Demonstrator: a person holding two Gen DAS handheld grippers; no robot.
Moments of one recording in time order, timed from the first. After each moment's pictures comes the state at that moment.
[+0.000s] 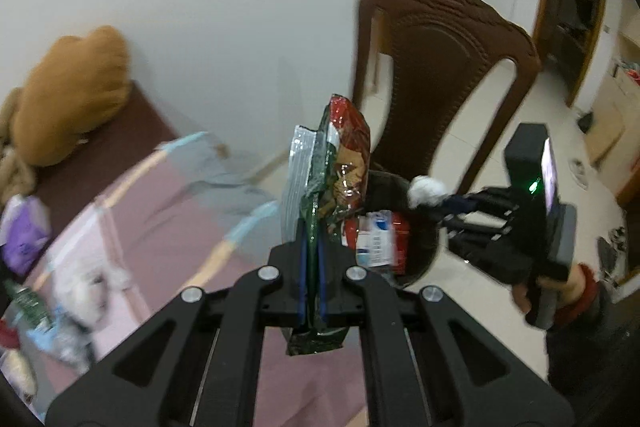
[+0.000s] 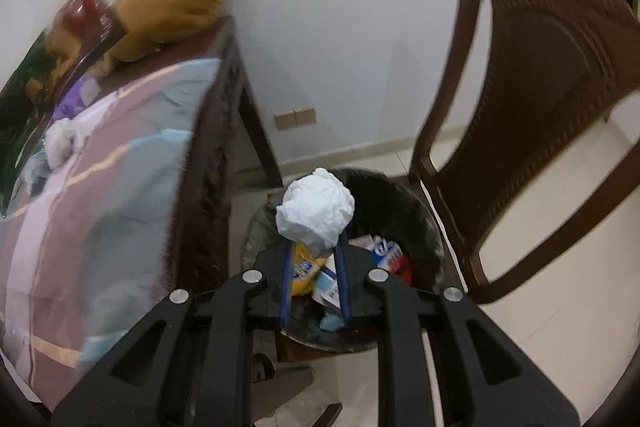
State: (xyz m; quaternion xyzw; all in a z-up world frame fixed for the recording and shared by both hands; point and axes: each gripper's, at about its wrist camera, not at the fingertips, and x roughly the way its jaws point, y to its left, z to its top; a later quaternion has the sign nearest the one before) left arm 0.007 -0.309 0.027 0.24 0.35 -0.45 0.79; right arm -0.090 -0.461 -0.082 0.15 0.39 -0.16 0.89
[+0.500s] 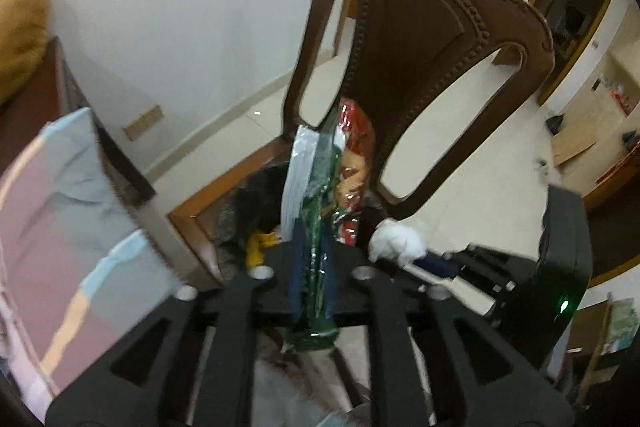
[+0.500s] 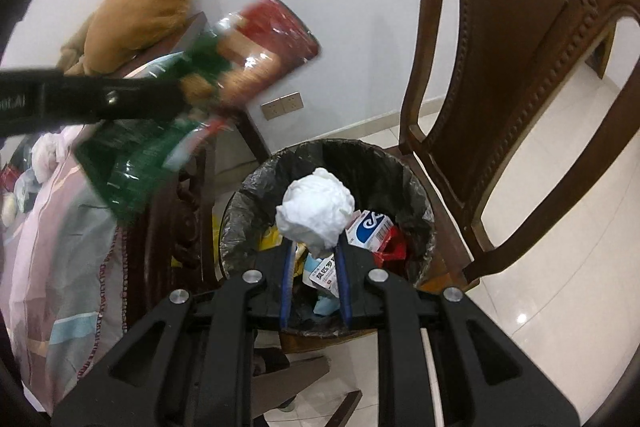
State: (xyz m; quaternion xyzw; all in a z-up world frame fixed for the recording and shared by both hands) left arm 0.038 -0.421 -0.048 0.20 0.45 -0.48 0.73; right arm -0.103 -0.484 -0.105 0.20 0.39 -0.17 0.88
